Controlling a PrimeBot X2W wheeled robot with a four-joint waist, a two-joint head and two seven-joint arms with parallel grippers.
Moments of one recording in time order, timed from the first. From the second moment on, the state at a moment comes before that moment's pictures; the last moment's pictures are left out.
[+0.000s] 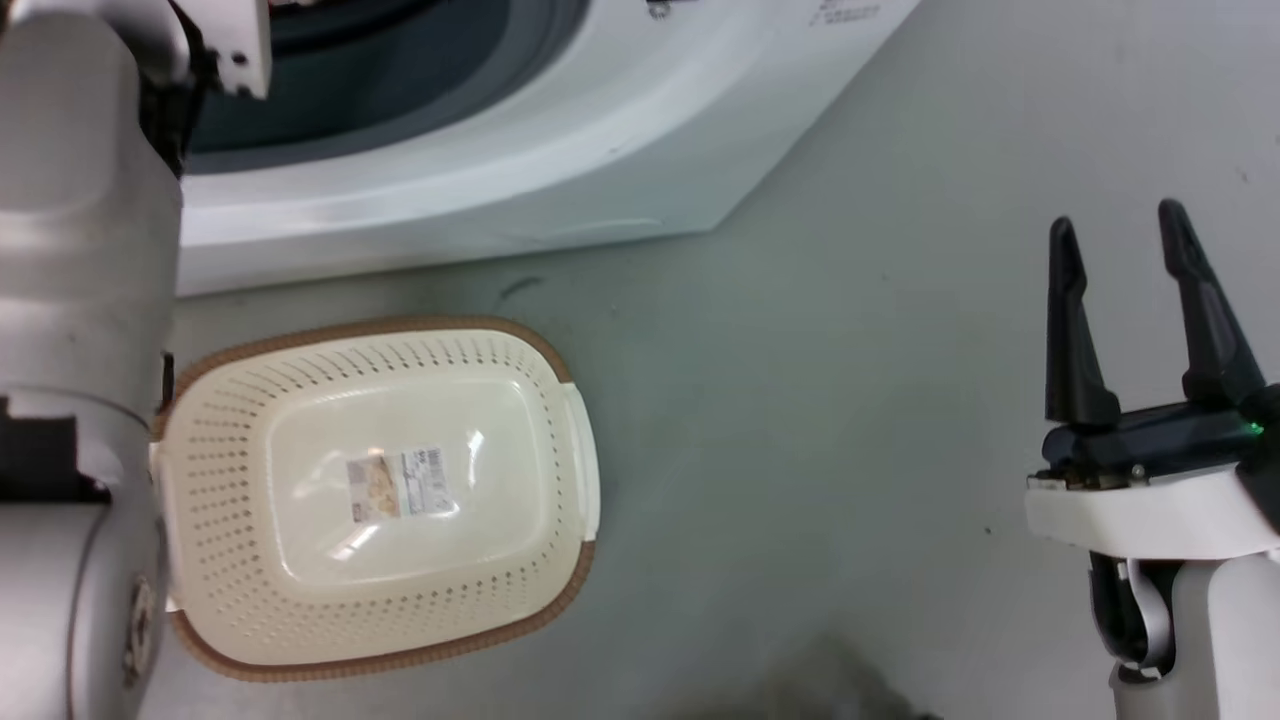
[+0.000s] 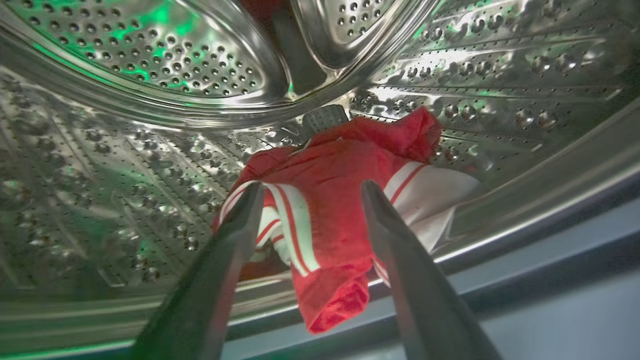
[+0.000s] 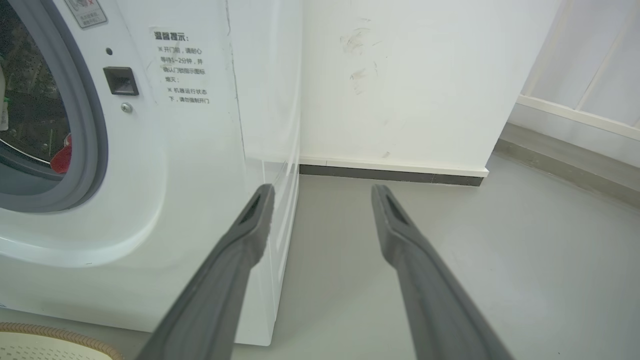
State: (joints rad) left arm -1.34 0.29 -0.16 1.15 -0.01 -0.12 -0.03; right arm -0.22 -0.05 -0.01 -0.13 0.05 0.13 -0.26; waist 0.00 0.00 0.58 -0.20
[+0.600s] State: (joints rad) left arm -1.57 0.34 -0.22 1.26 -0.05 -0.13 0.24; right arm -0.29 -0.05 0.01 -0.16 0.10 0.13 -0.26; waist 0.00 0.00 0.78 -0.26
